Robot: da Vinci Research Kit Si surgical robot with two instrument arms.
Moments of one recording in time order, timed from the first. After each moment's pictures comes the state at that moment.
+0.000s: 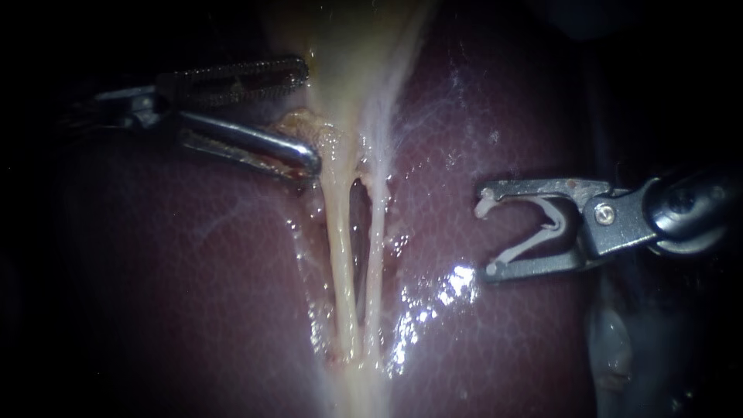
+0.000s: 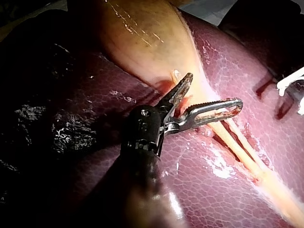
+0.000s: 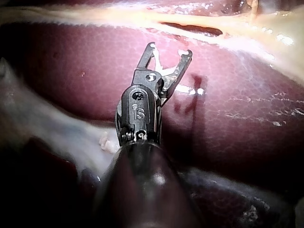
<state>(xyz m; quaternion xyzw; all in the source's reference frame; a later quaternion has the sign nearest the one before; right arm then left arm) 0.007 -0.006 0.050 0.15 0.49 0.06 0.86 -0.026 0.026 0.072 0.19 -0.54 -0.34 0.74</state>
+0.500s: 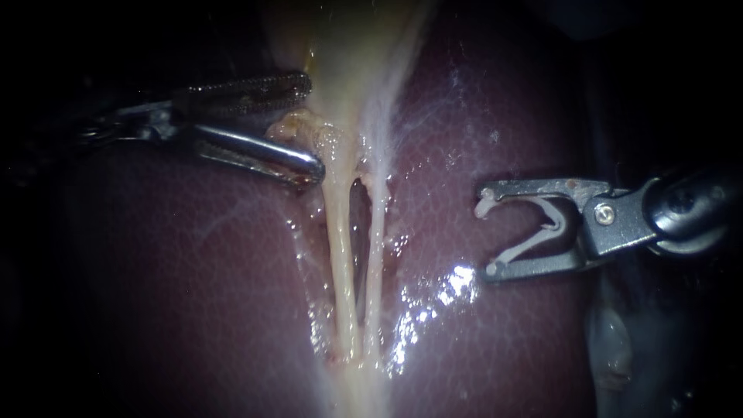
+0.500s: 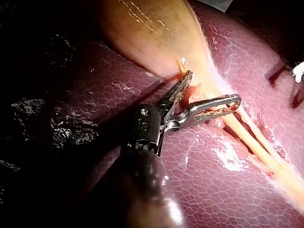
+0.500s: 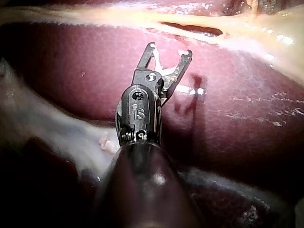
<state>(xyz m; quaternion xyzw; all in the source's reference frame) 0.007 -0.006 0.050 0.15 0.49 0.06 0.86 -0.026 0.024 0.078 0.19 -0.53 -0.34 0.75</state>
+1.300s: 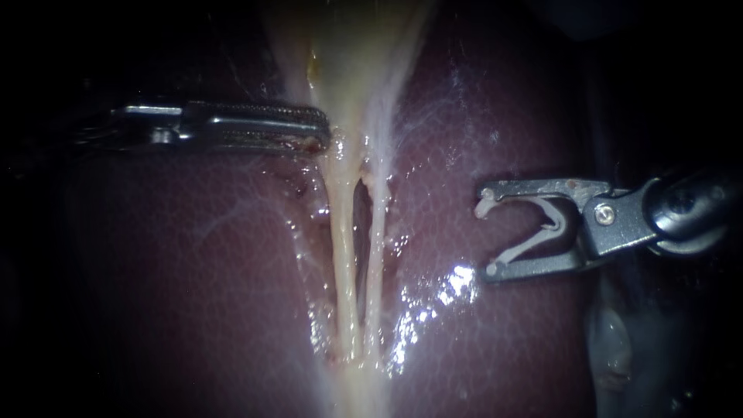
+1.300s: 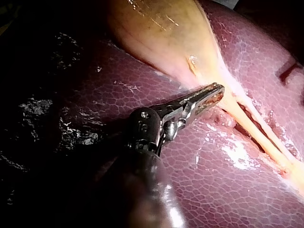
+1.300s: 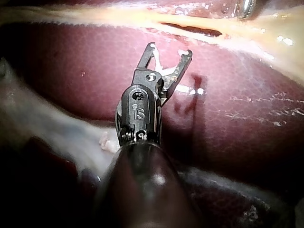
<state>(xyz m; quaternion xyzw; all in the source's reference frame) 0.007 -0.006 0.050 0.15 0.49 0.06 0.85 -0.024 0.024 0.079 0.22 -0.49 -0.35 0.77</state>
